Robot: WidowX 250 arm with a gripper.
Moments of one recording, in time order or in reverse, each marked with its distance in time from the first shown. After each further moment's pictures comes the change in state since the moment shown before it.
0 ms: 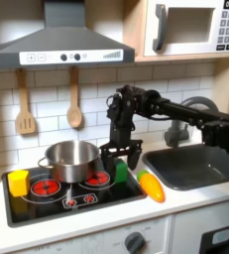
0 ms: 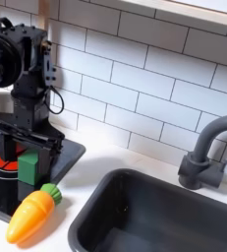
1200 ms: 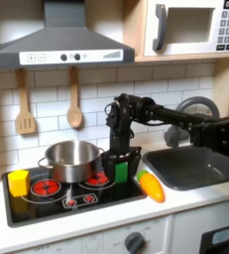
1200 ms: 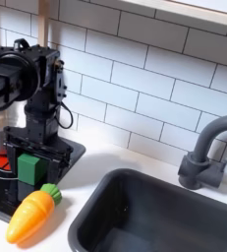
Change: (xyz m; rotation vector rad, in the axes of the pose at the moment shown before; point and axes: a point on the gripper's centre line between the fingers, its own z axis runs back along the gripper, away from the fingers) arm 0.010 -0.009 -0.024 -0.008 0.062 0.005
